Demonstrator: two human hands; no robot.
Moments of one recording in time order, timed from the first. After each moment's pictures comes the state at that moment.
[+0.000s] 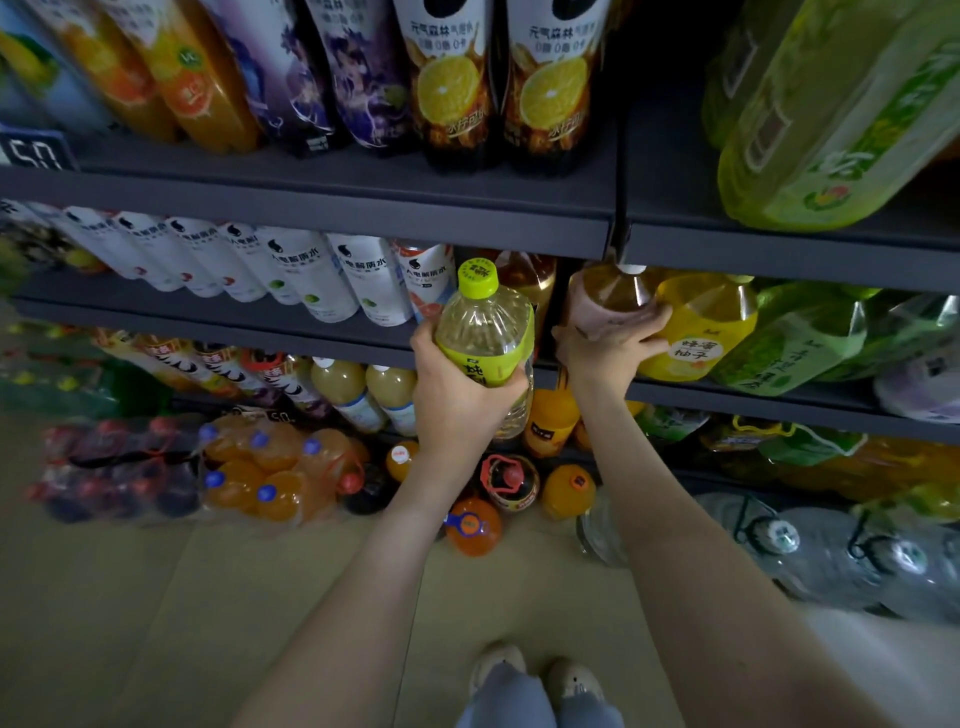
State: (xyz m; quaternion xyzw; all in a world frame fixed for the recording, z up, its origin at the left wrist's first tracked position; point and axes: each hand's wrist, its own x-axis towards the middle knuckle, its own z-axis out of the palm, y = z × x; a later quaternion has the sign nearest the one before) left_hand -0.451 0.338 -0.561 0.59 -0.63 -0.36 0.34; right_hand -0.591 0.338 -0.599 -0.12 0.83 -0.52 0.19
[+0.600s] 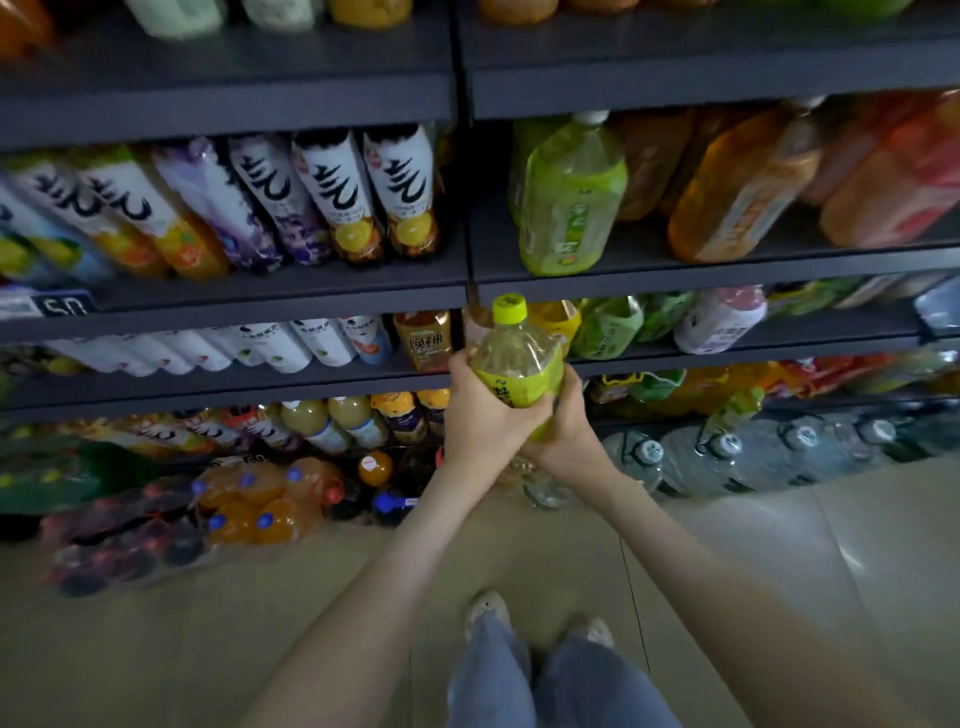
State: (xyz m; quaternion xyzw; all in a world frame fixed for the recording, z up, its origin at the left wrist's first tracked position) left_hand -0.478 0.445 -0.403 0.49 -0.71 -0.46 0.20; right_hand -0.560 0.528 -0.451 -0.35 0.74 -0.47 0.34
